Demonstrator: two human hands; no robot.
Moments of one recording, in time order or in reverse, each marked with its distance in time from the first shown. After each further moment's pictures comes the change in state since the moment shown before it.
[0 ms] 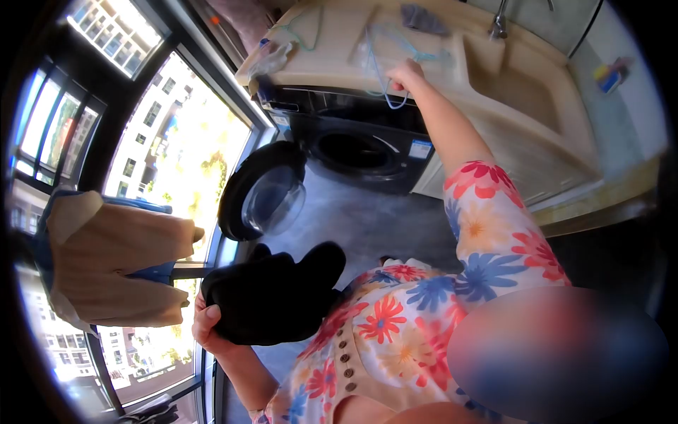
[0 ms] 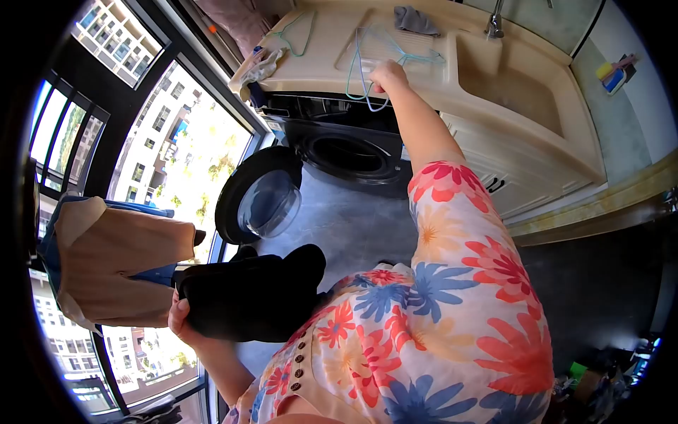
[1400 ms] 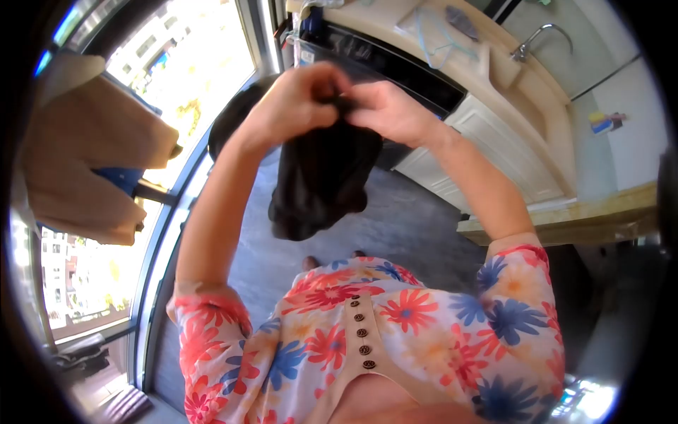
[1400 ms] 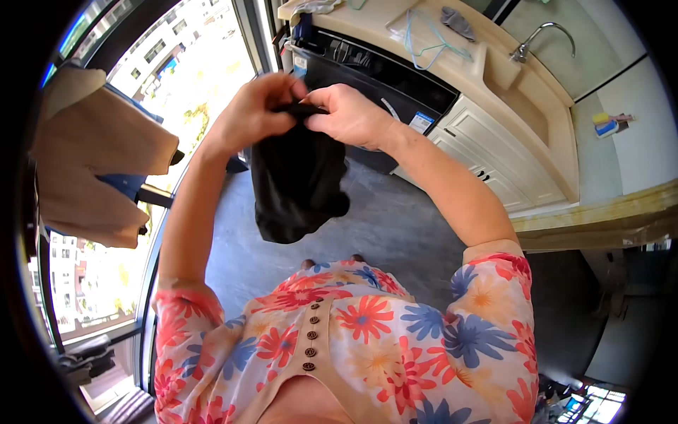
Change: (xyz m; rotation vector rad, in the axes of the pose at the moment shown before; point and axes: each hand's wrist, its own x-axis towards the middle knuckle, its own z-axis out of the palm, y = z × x) left_hand 0.086 -0.010 -0.006 0.913 -0.619 0.250; right_hand -0.347 -0.079 0.051 0.474 -0.748 -0.724
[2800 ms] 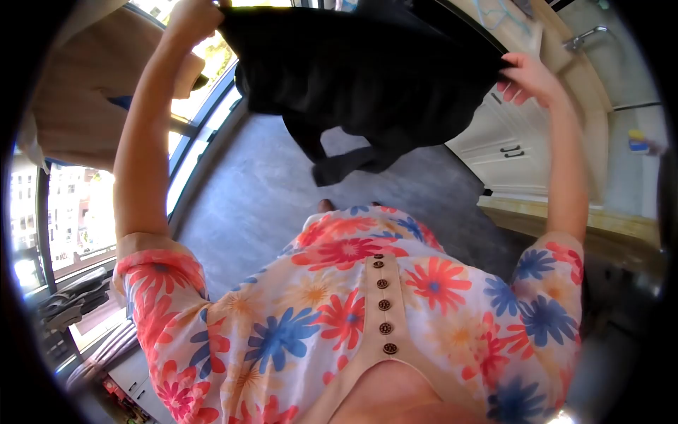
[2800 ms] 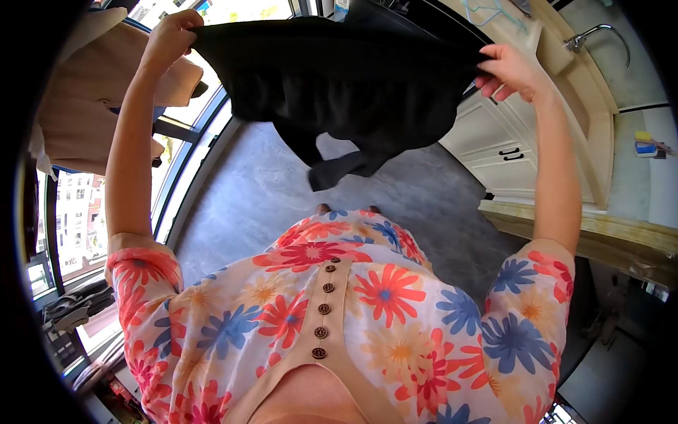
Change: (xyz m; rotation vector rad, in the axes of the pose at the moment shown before) left_hand -0.063 -0.048 -0.146 0.789 0.359 -0.383; right_hand -0.069 0.033 -0.131 -0.398 0.157 0.615
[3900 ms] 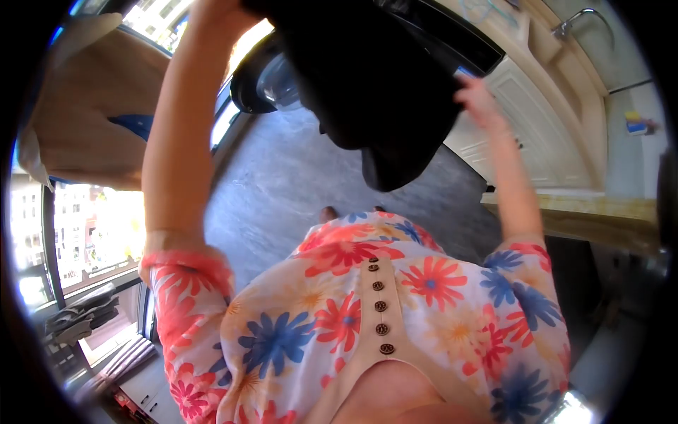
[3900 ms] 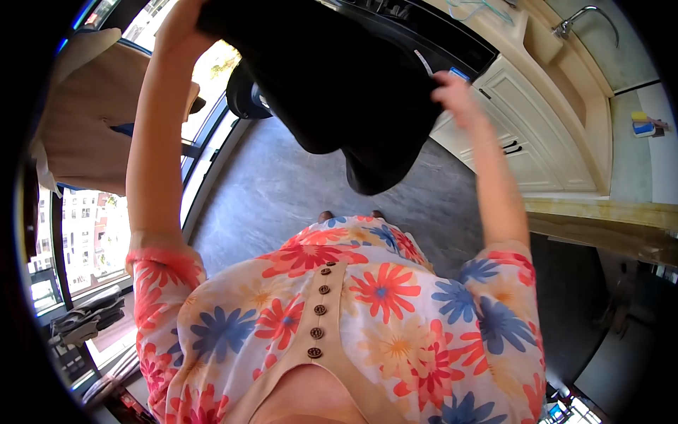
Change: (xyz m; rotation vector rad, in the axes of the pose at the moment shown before) left_hand 0.014 0.145 0.017 -1.607 -0.257 -0.135; right_hand 0.062 0.102 0.102 0.527 0.228 -0.299
